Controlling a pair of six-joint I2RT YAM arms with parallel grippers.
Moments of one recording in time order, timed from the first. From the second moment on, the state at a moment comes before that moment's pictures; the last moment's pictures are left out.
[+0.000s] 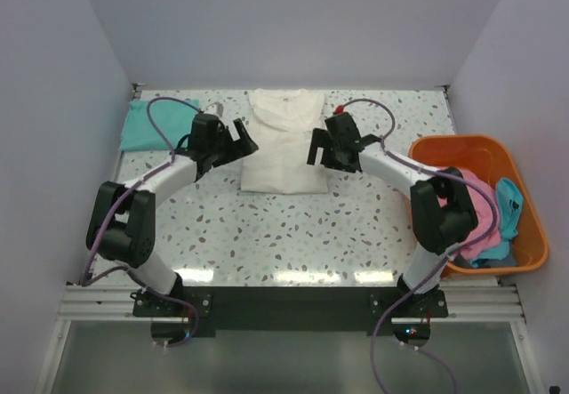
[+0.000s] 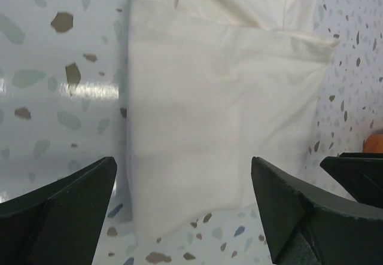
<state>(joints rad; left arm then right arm) -0.27 1.67 1.04 -0.02 0.13 -0.61 0.47 1.81 1.30 -0.39 0.15 0.58</state>
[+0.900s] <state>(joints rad) -0.27 1.64 0.69 0.16 0.25 -0.67 0.47 1.73 0.96 -0.19 0.01 0.74</state>
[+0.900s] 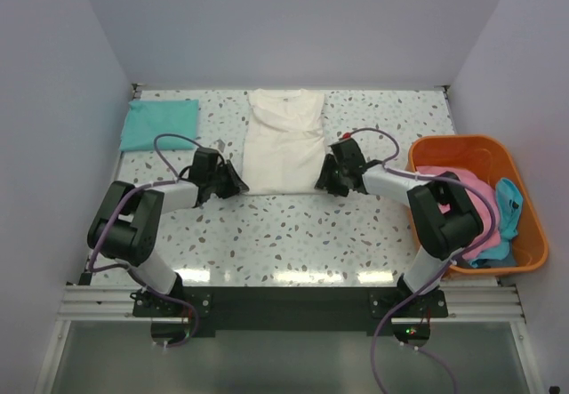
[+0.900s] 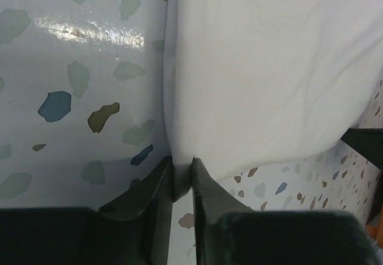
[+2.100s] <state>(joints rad) -0.50 0.63 0.50 -0.40 0.17 -0.78 0.62 0.78 0.66 -0.58 -0.09 0.78</state>
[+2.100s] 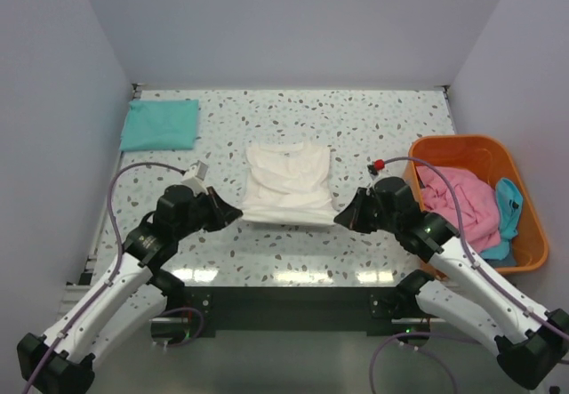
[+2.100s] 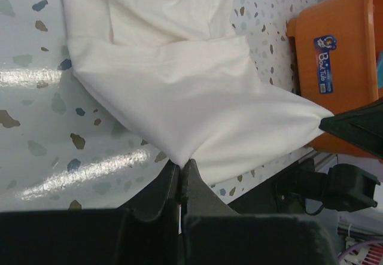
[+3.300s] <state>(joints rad) -0.32 1.59 1.16 -0.15 0.01 -0.57 0.30 1.69 1.38 -0.50 -0.12 0.58</state>
